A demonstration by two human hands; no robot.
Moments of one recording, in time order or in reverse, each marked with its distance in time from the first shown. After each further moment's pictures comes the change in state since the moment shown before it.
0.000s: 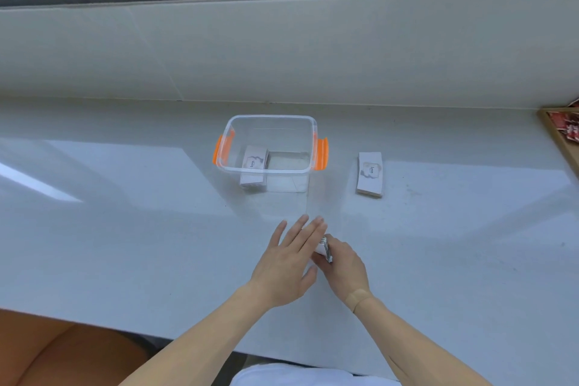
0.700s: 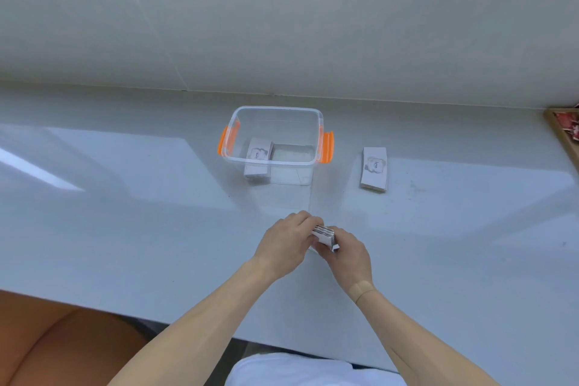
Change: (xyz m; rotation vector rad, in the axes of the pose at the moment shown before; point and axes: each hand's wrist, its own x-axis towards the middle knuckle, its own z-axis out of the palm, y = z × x) left_hand 0.019 -0.007 -0.018 -0.263 0.063 -0.120; right_hand -0.003 -0.008 -0.005 0.100 0.089 0.016
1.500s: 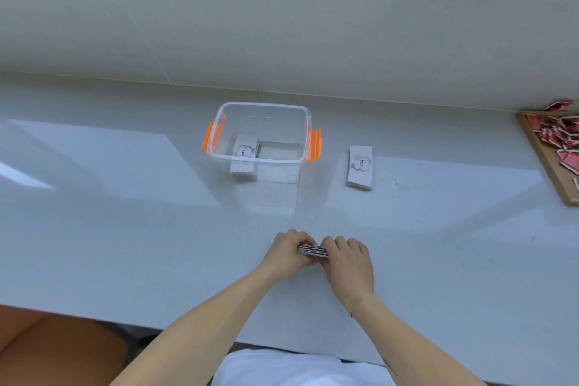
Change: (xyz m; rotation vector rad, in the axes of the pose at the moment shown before) left_hand 0.003 0.002 0.049 -0.471 -0.250 -0.416; right_hand -0.018 0.021 -0.009 -0.760 0.011 -0.172
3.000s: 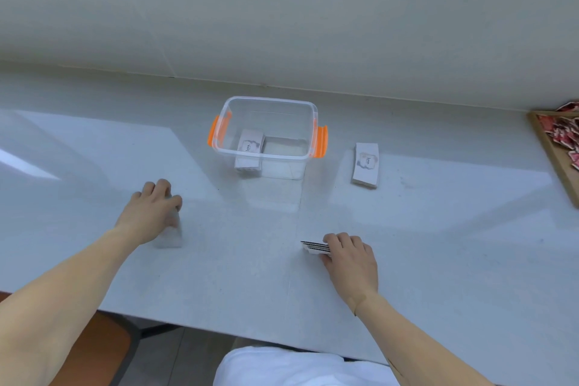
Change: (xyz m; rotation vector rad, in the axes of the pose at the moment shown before) left_hand -0.042 -0.137 -0.220 1.071 0.267 -0.064; right_hand 0.004 0.004 0.008 0.028 -0.082 0.039
